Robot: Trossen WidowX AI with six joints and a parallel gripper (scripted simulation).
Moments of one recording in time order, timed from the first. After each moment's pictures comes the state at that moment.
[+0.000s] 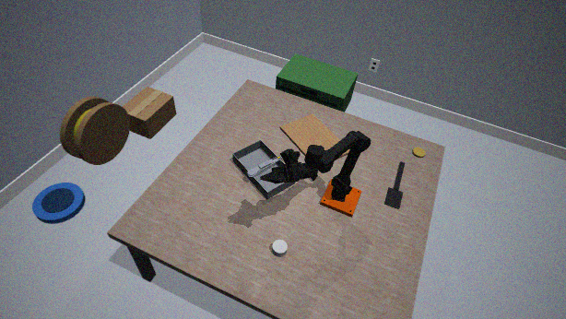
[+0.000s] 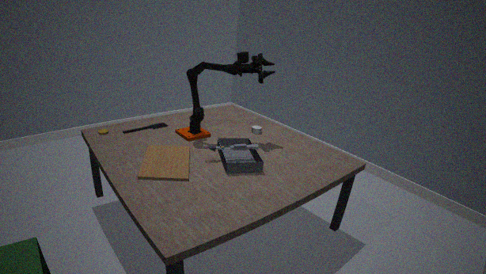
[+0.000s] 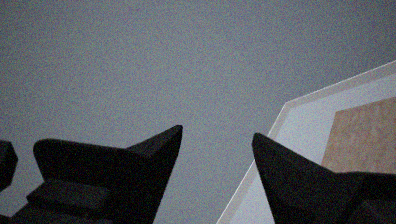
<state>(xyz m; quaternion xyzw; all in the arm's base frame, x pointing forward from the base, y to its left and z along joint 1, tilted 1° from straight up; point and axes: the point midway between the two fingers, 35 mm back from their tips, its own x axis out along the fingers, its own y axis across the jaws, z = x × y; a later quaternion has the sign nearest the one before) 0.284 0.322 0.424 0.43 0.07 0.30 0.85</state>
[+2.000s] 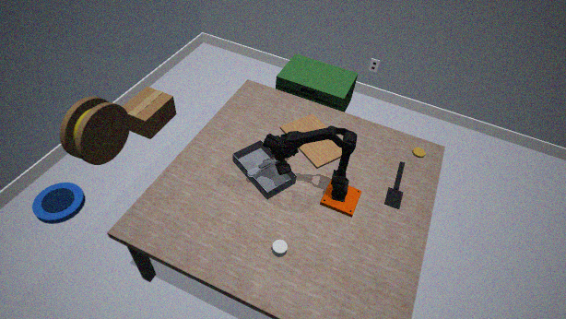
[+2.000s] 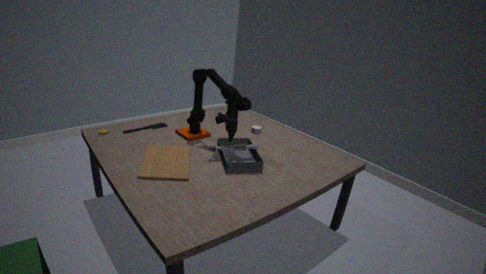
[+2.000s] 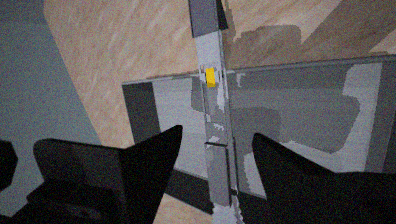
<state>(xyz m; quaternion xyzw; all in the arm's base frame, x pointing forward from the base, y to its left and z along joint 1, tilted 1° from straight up) 0.341 -0.062 0.107 0.71 0.04 -0.58 0.40</state>
